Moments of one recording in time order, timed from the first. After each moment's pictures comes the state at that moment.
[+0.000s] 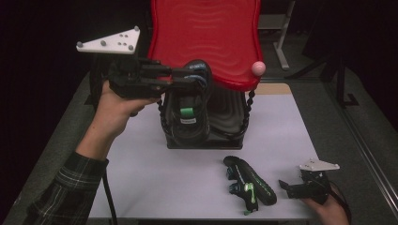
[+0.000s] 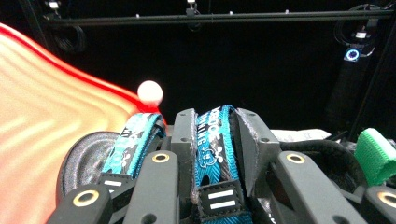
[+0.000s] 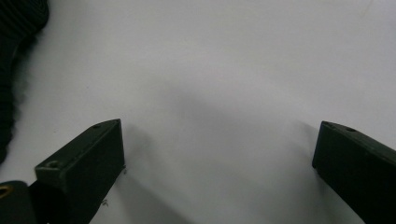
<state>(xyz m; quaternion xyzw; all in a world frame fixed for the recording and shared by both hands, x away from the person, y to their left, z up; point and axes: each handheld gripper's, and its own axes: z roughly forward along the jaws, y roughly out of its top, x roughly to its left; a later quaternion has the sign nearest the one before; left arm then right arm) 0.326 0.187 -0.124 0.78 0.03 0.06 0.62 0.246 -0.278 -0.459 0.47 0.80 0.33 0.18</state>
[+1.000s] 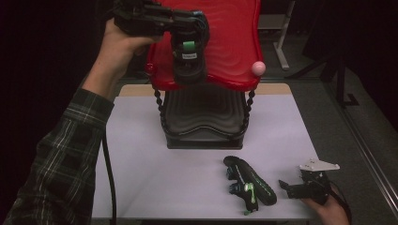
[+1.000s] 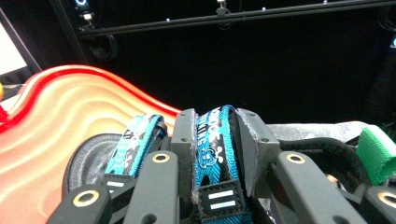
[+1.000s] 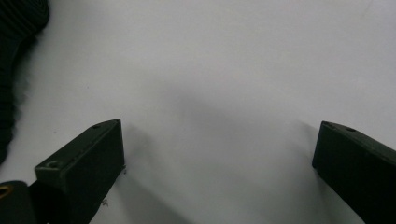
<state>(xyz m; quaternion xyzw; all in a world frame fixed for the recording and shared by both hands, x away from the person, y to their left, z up) 0.424 0.183 -0.066 0.79 0.03 0.11 0.60 0.245 -0.279 -0.459 0.47 0.80 0.33 0.18</state>
